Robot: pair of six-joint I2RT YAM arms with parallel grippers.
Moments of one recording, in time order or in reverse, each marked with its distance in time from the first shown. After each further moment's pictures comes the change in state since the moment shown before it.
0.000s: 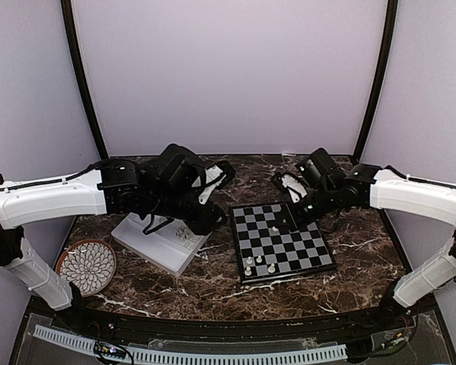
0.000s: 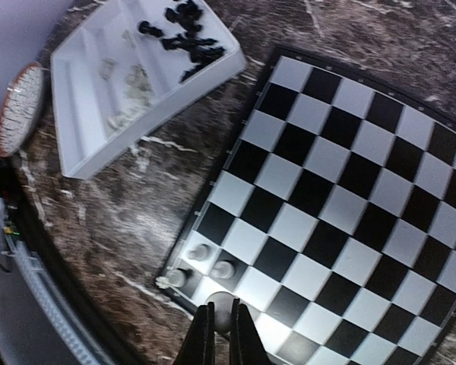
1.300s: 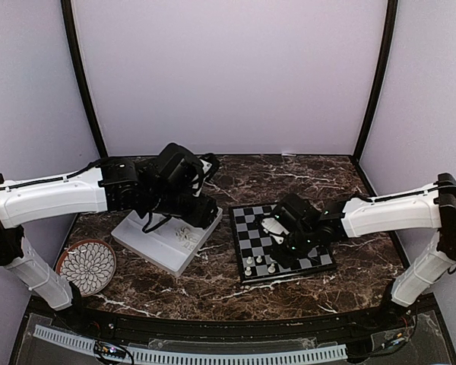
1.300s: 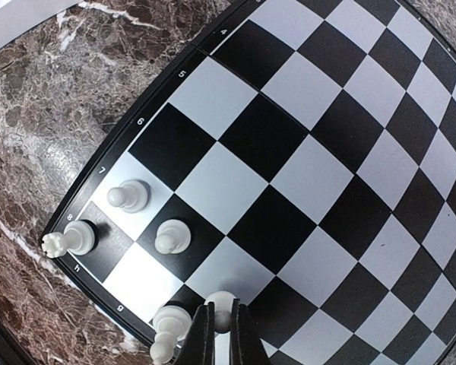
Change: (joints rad) left arm 0.031 0.003 0.000 -0.037 -0.143 -0.201; right arm 0.199 0.129 -0.197 0.157 0.278 -0.168
